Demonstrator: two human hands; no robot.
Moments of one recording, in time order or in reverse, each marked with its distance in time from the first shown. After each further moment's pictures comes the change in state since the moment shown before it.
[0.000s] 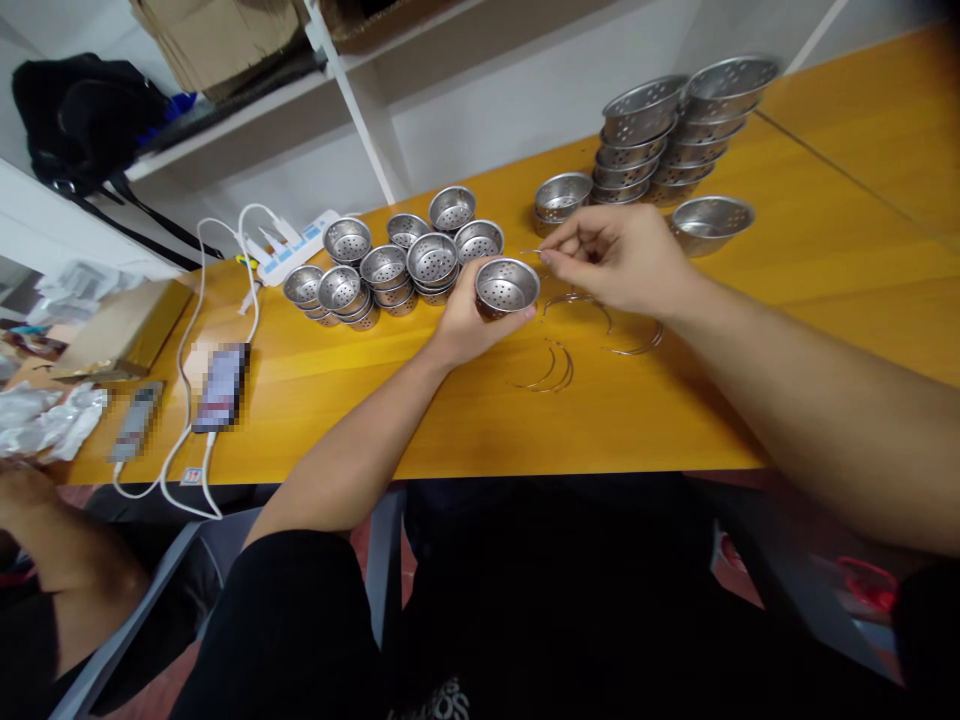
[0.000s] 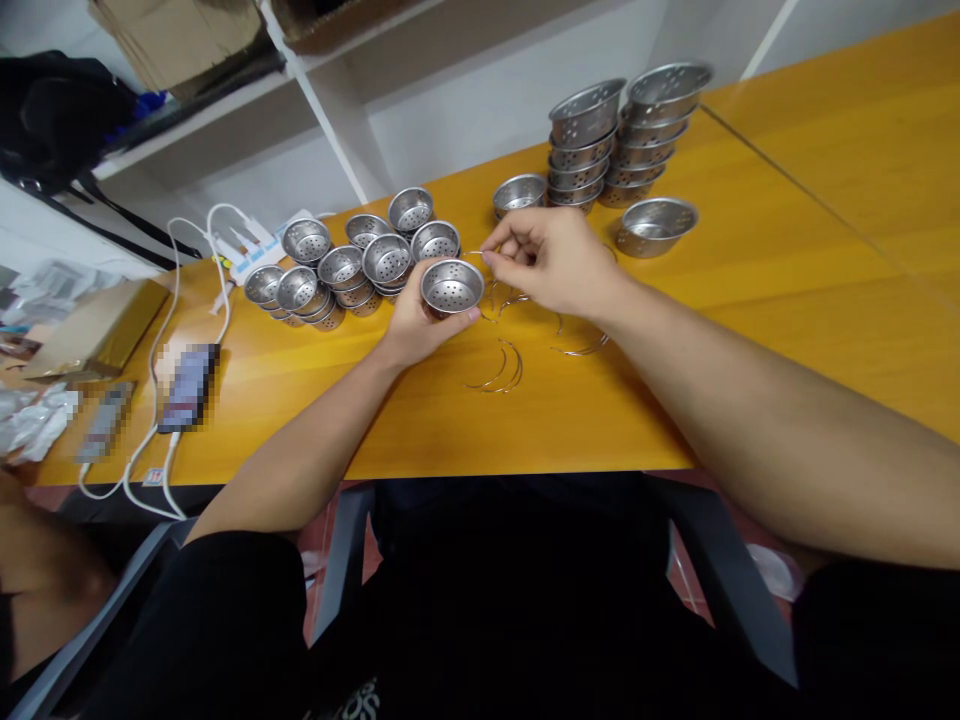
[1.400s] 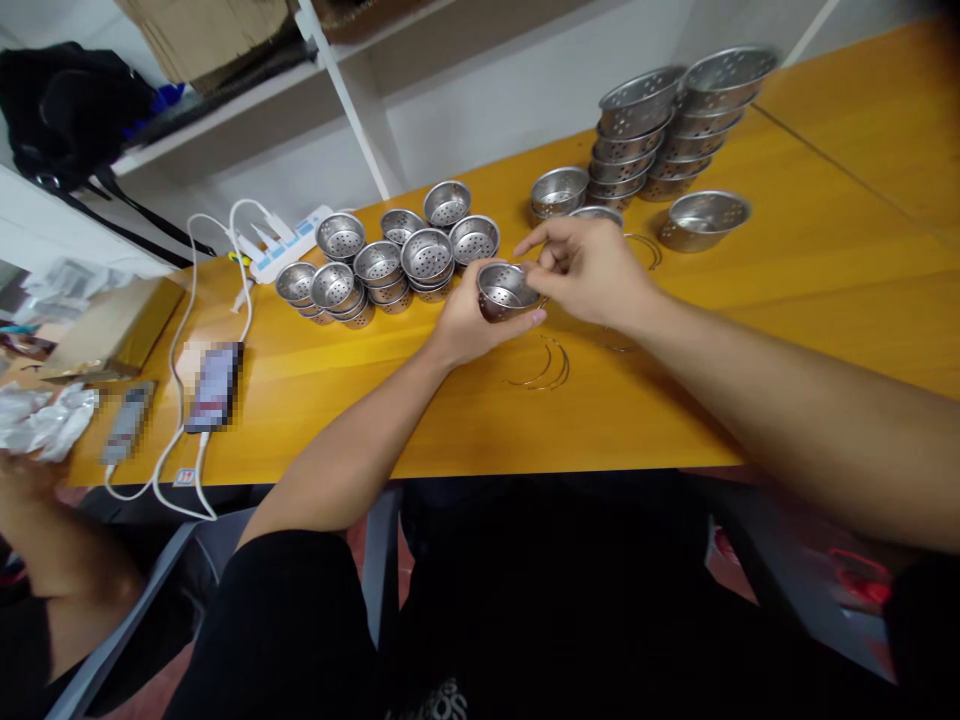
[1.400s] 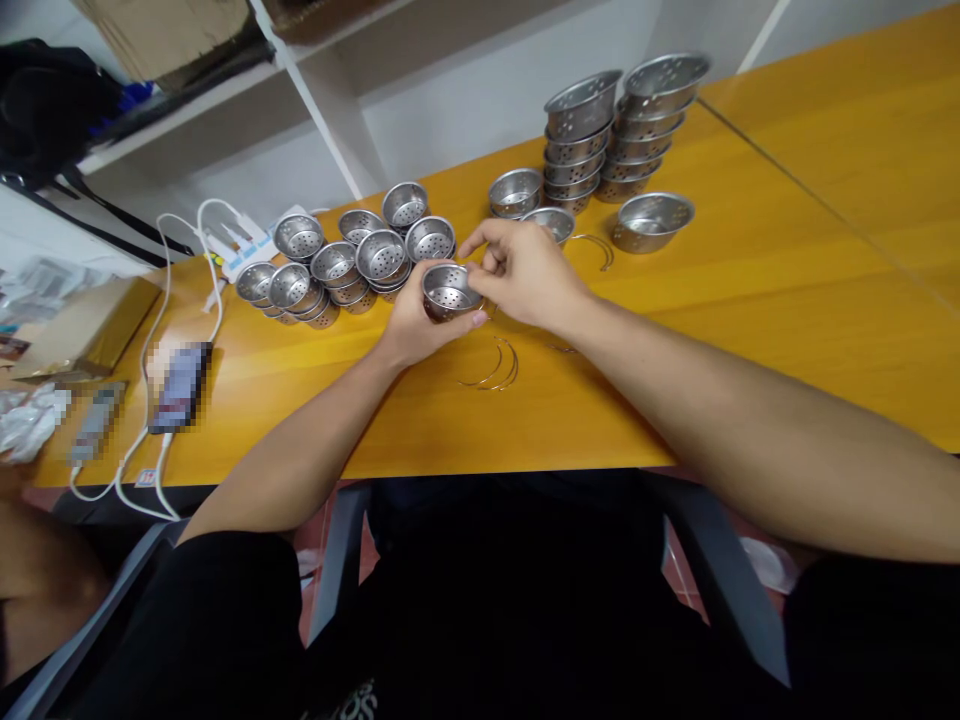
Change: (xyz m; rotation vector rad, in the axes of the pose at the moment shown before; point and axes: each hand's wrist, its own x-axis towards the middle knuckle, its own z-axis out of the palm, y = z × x) left_hand -0.006 0.019 0.006 0.062 -0.007 -0.028; right_hand 0.013 0.008 0.037 0.195 0.081 -0.103
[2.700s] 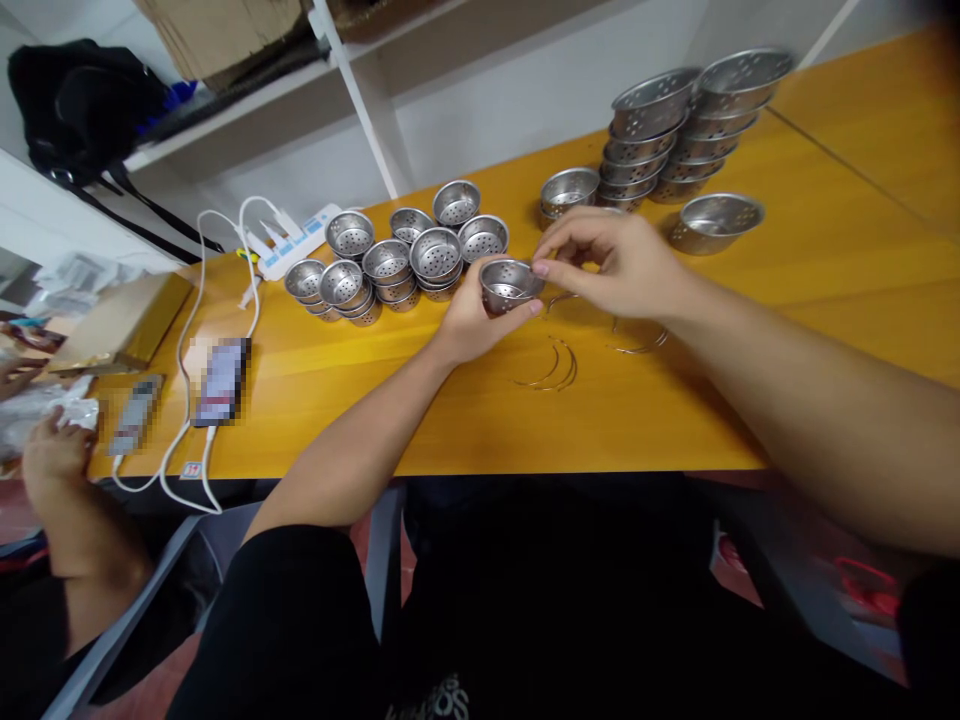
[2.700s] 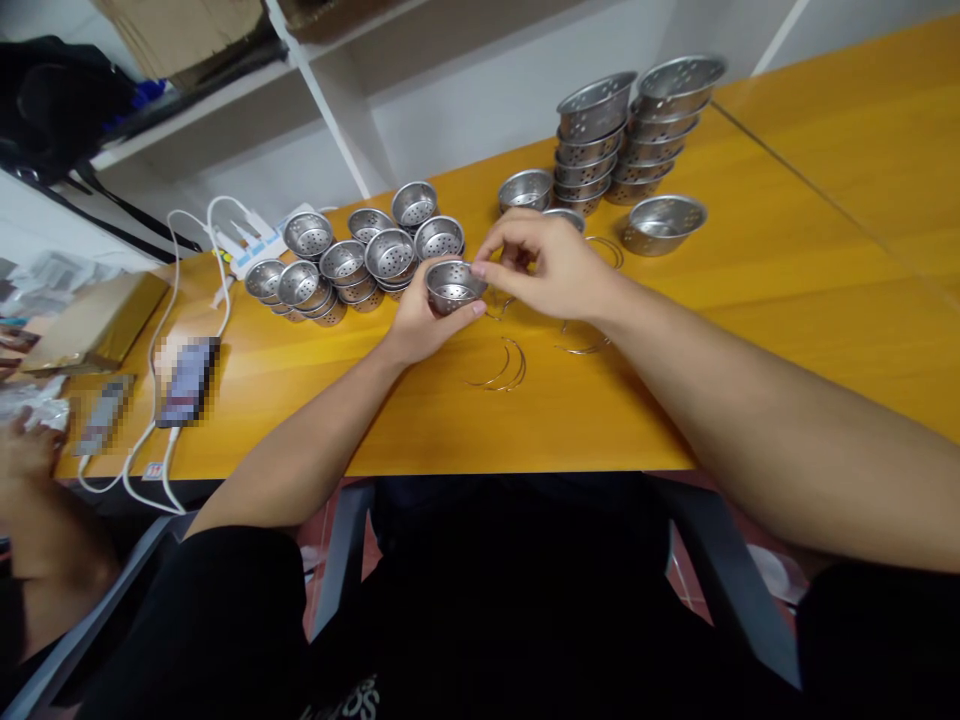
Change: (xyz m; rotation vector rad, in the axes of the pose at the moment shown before) left_hand 0.005 -0.023 -0.002 -0.037 -0.006 0.035; right_hand -0.002 0.001 -0.026 -0.011 -0.066 -0.143
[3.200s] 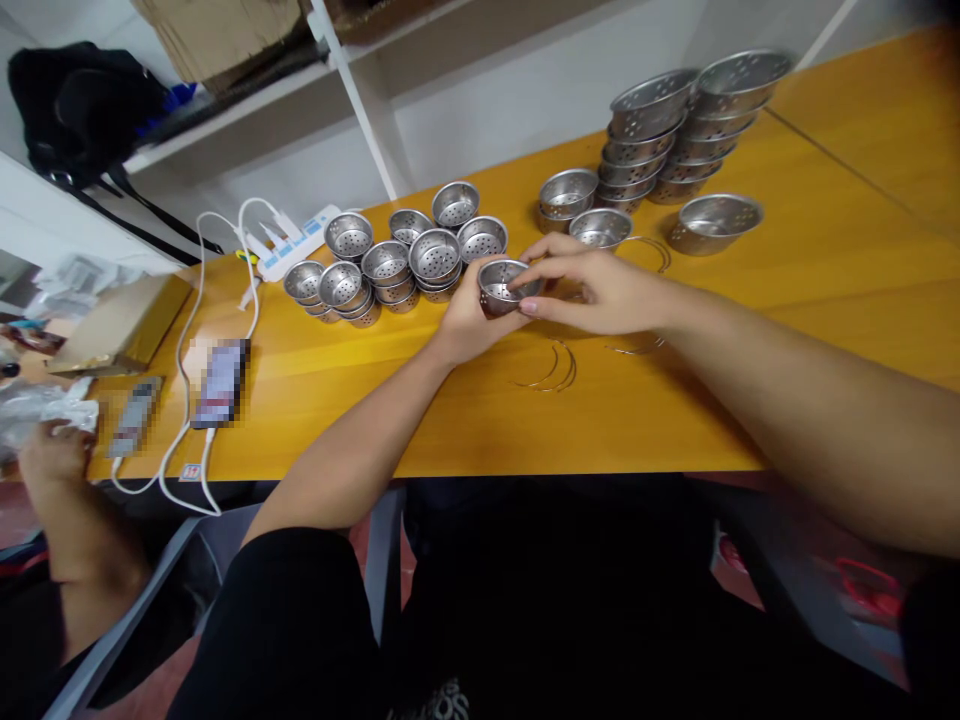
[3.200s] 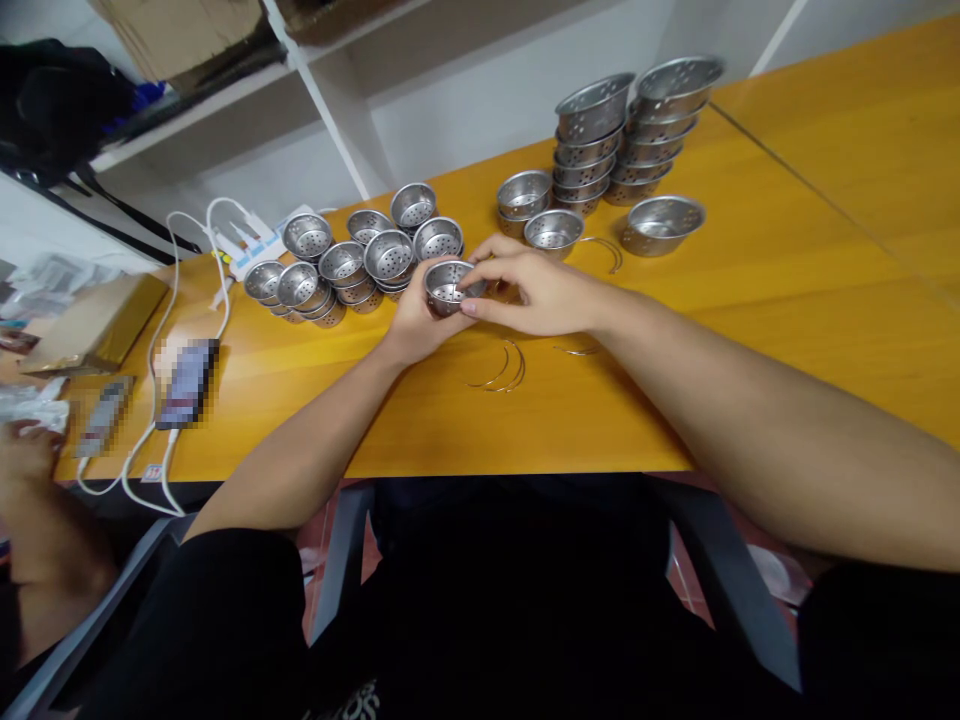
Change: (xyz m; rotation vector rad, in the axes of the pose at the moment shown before) left_hand 0.001 -0.009 0.002 -0.087 -0.007 0.010; right_hand -0.003 0.006 0.007 0.003 -0.201 -0.102
